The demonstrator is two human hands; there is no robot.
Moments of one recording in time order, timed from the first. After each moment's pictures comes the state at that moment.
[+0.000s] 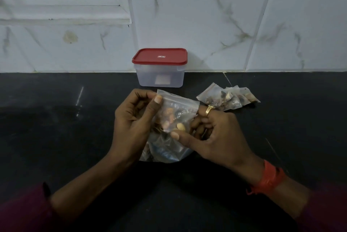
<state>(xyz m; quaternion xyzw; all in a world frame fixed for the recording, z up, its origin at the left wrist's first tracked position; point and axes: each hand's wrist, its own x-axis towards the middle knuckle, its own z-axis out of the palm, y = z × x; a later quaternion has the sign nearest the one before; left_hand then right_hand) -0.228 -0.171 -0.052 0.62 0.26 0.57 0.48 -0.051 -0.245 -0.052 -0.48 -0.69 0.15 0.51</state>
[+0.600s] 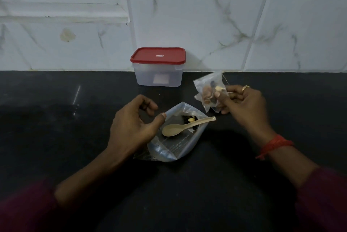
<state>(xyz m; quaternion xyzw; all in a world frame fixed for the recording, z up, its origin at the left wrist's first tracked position) -0.238 -0.156 -0.062 0.75 0.44 0.43 0.24 0.035 -0.198 -0.060 -0.63 -0.48 0.16 0.59</state>
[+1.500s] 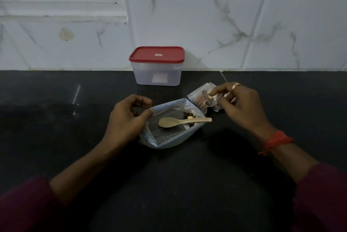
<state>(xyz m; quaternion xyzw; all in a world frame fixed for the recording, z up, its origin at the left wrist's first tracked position) -0.242 -0.134 -0.066 0.70 0.47 0.41 0.34 0.041 -0.202 -0.052 -0.60 -0.66 -0.02 0.45</state>
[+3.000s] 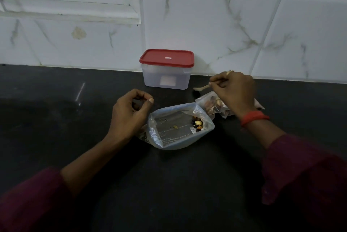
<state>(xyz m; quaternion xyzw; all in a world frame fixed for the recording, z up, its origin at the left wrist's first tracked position) -0.252 -0.112 -0.071 0.69 0.45 0.49 0.29 0.034 -0.126 -0.039 -0.65 -0.60 -0.13 0.44</state>
